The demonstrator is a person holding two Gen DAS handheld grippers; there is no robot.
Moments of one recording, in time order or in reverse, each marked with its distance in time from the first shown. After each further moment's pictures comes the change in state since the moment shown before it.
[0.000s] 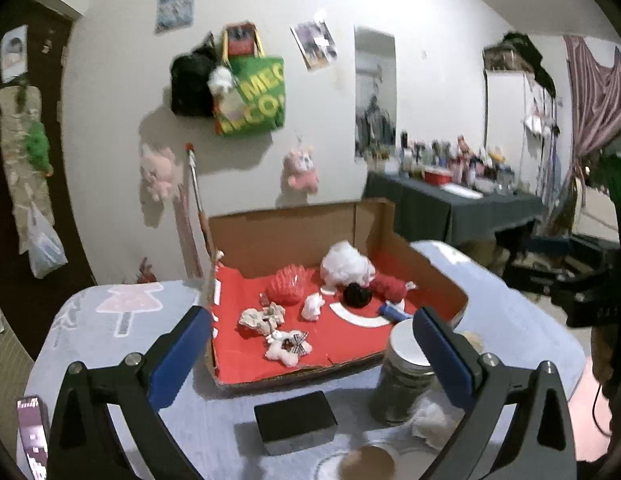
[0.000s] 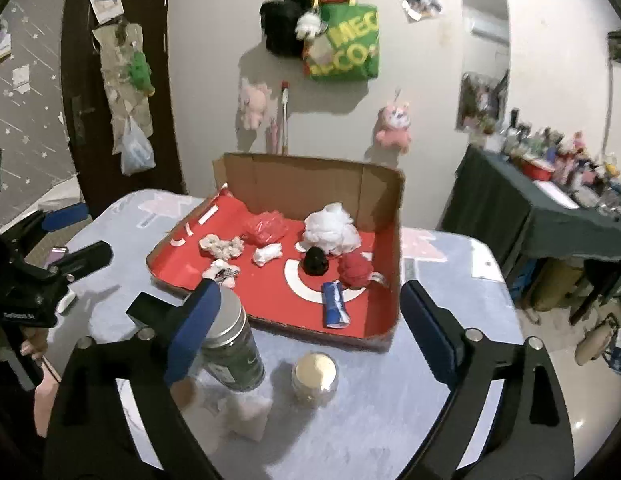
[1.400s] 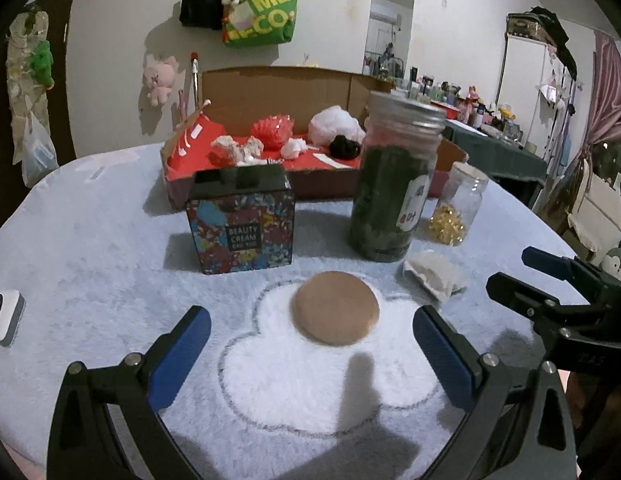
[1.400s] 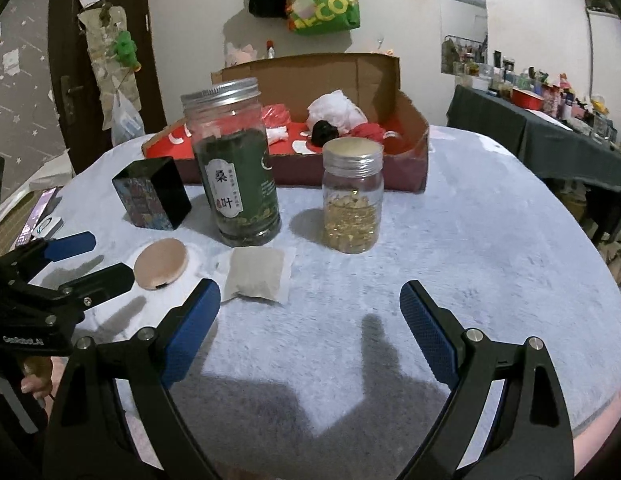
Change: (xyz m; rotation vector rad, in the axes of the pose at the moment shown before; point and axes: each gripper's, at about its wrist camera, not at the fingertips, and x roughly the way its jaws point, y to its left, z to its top) left arm 0.027 -0.029 -0.152 -0.094 0.266 -0.021; right arm 0.030 0.029 -0.165 0.104 0.105 0.016
